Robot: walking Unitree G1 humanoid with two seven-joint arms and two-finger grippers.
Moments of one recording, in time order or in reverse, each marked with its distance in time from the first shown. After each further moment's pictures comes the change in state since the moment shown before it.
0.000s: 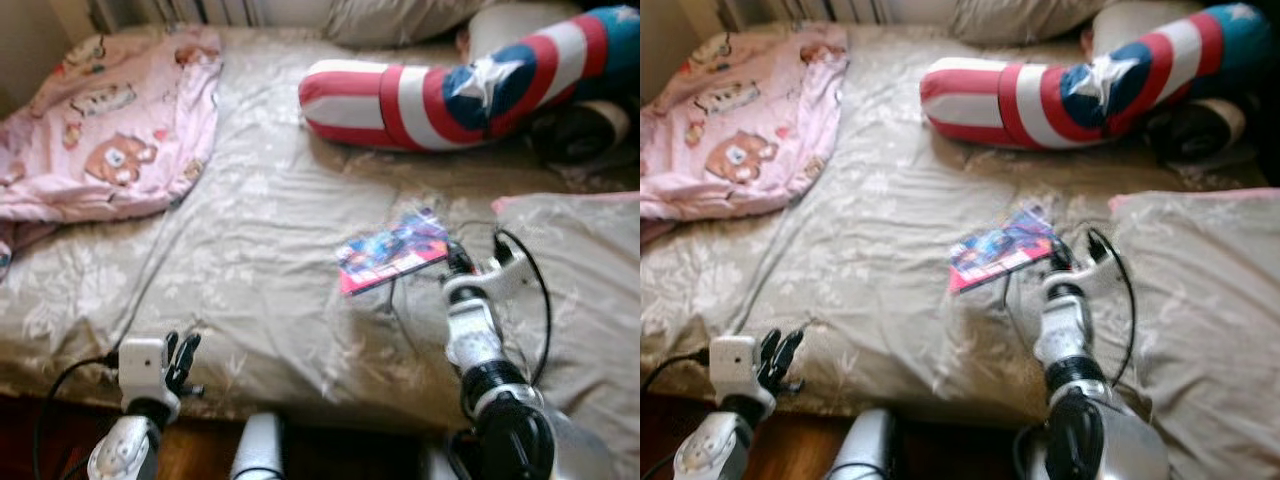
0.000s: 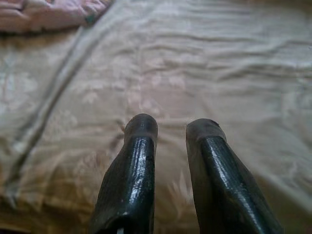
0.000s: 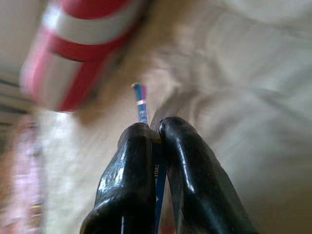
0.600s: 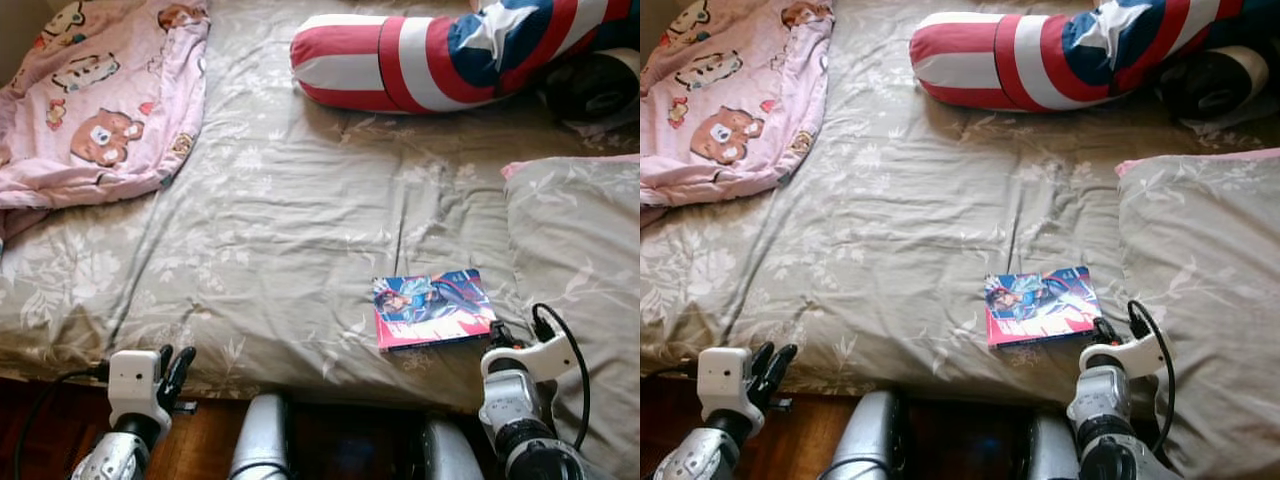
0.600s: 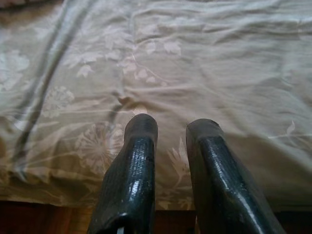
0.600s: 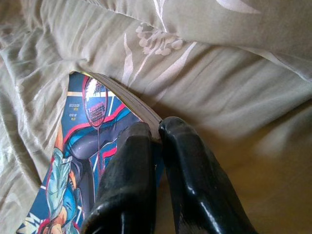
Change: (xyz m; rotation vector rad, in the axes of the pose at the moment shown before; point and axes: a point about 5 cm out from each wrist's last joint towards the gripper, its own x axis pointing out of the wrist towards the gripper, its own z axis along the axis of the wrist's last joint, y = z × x) left arm -0.015 0.001 0.009 0.023 0.042 -0.022; right arm -0.033 -0.079 0.005 -0.029 -0.028 -0.268
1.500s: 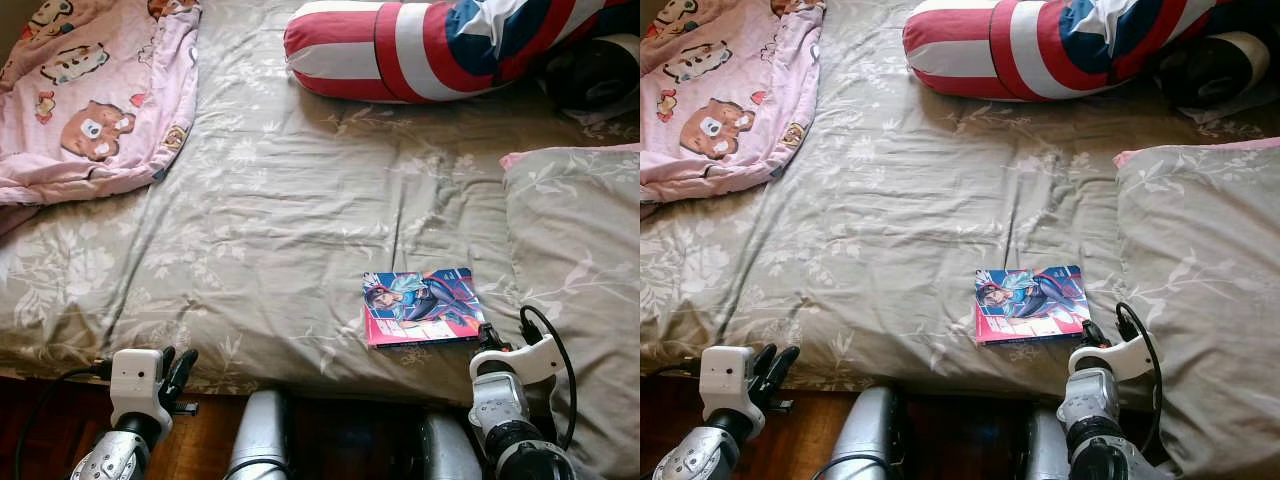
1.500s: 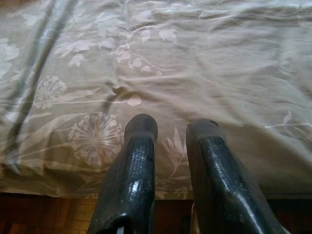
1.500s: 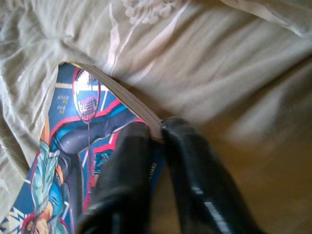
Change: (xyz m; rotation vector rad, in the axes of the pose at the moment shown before) left arm -0.001 -0.001 0.001 -0.003 0.030 -0.006; right arm -0.004 0.001 -0.016 0.006 0.046 -0.018
